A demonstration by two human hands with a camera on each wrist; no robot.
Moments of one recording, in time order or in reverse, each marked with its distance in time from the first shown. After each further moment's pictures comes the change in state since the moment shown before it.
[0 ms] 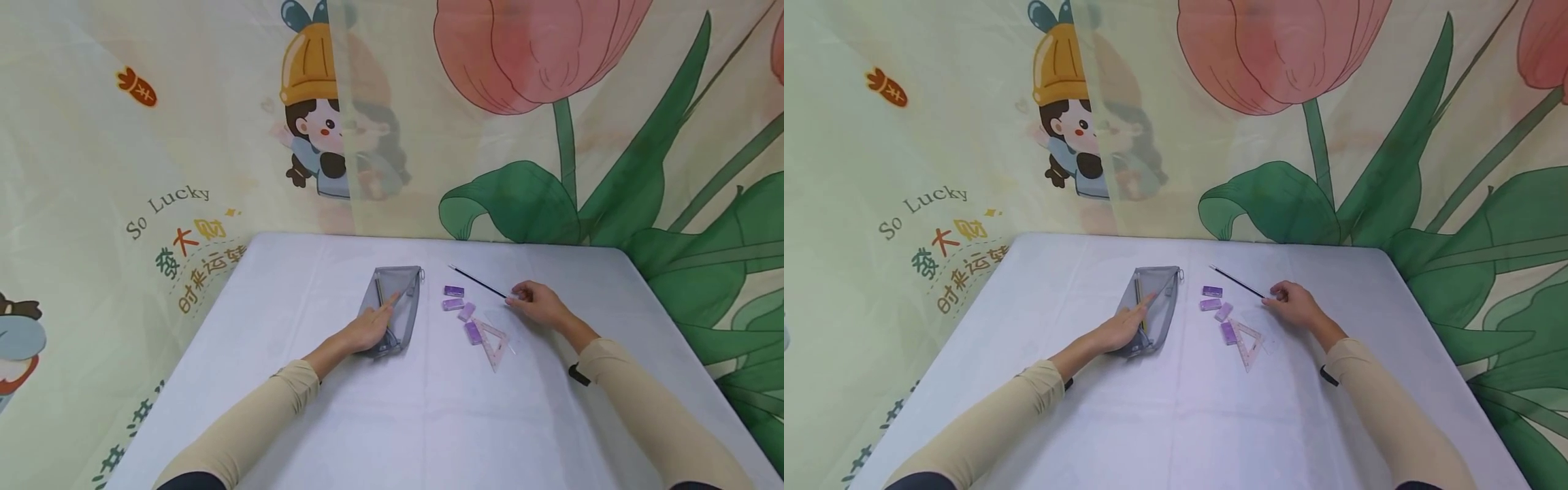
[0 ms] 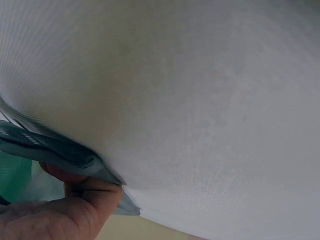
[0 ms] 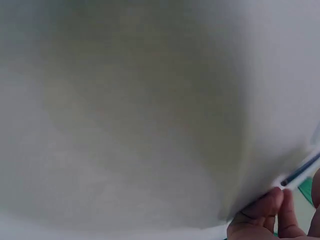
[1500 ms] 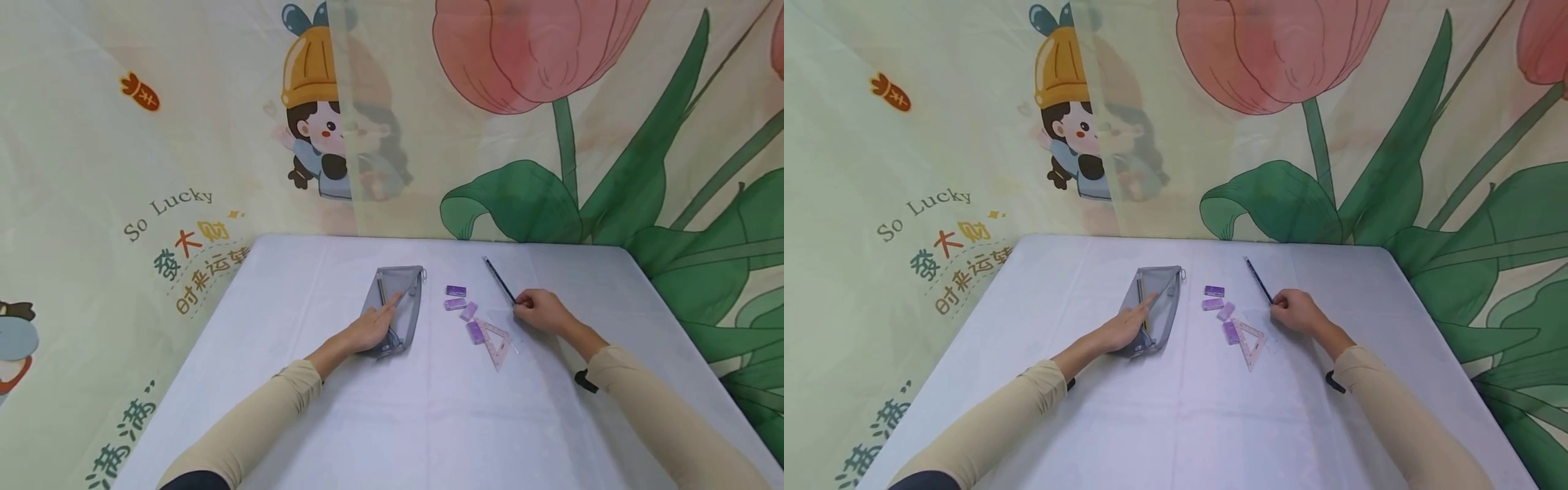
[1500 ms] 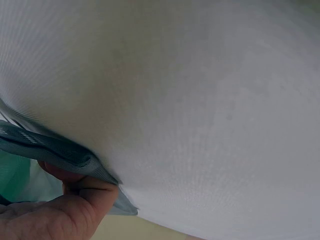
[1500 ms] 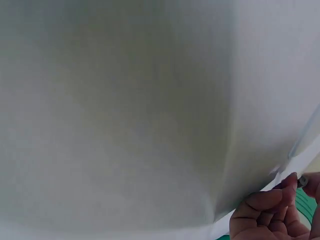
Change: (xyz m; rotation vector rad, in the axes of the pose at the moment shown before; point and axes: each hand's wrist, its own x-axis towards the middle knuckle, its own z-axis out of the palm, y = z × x) left_hand 0.000 0.001 0.002 -0.003 0.017 -0.058; right_hand -0.016 -0.008 0.001 -0.061 -0.020 -0.060
